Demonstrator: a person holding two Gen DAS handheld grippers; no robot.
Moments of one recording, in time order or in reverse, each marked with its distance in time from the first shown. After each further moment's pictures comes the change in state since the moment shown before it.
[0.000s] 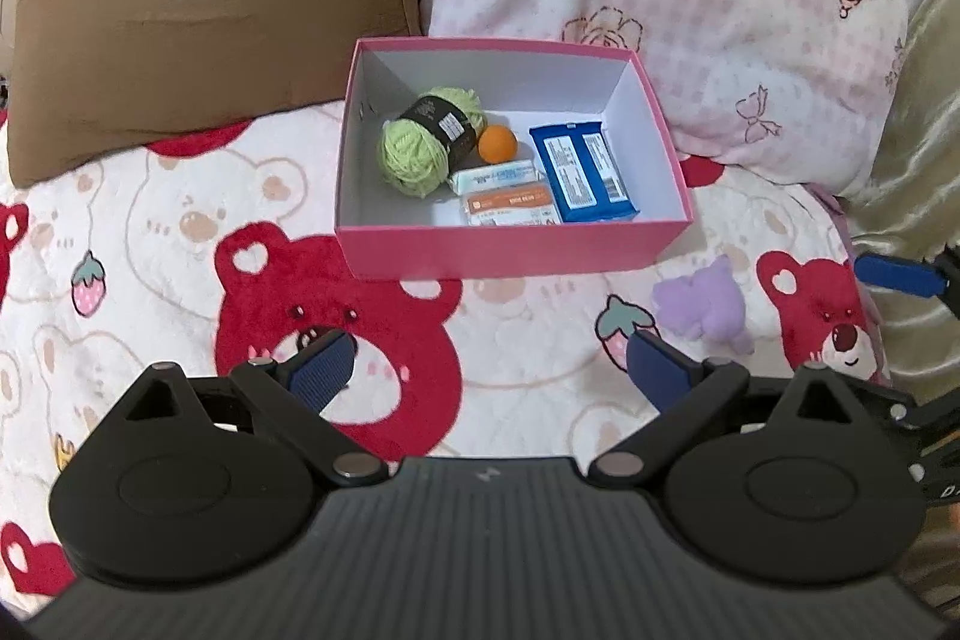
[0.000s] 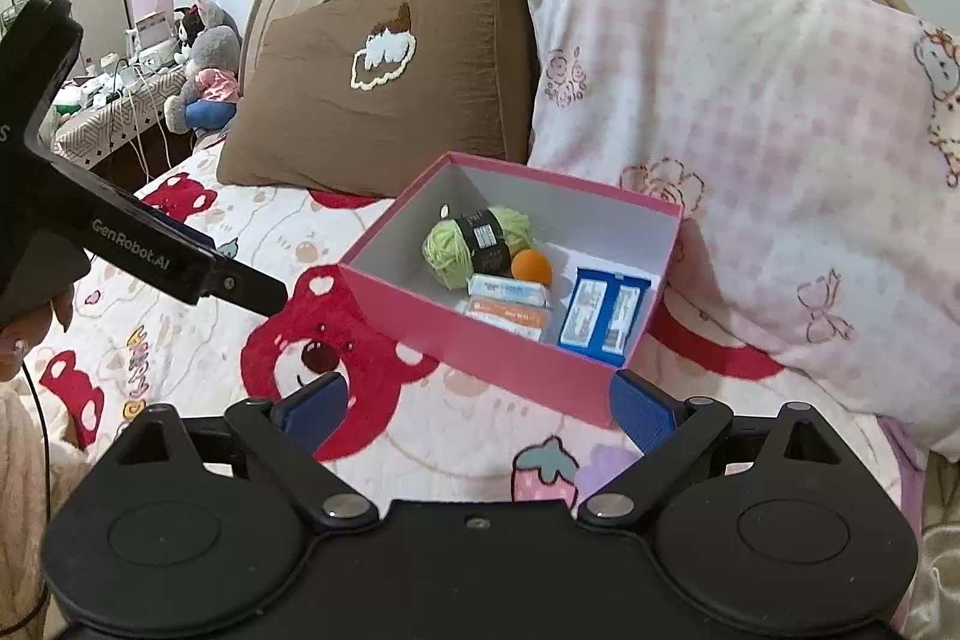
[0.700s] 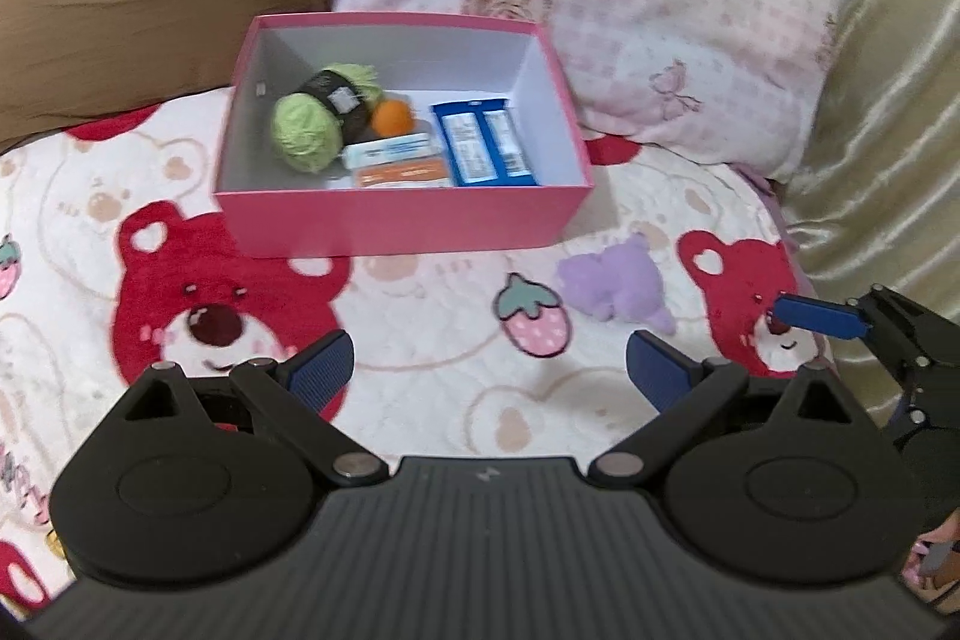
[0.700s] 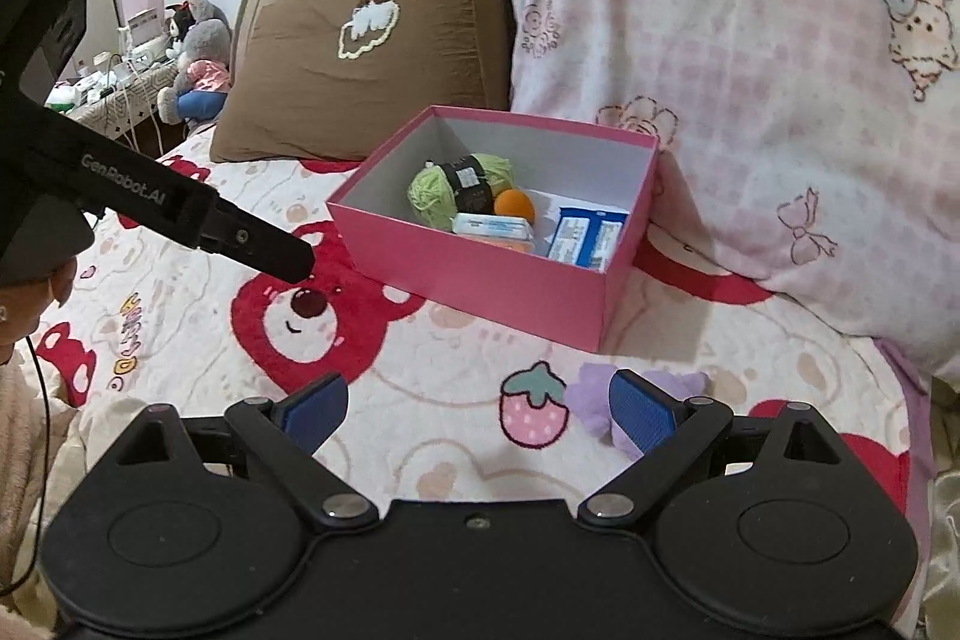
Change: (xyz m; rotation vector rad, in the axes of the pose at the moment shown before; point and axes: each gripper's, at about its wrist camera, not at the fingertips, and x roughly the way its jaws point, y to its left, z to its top) left arm 0.021 -0.049 -0.031 0.032 -0.024 -0.137; right arm -0.005 -0.011 -0.065 0.034 -0.003 -0.012
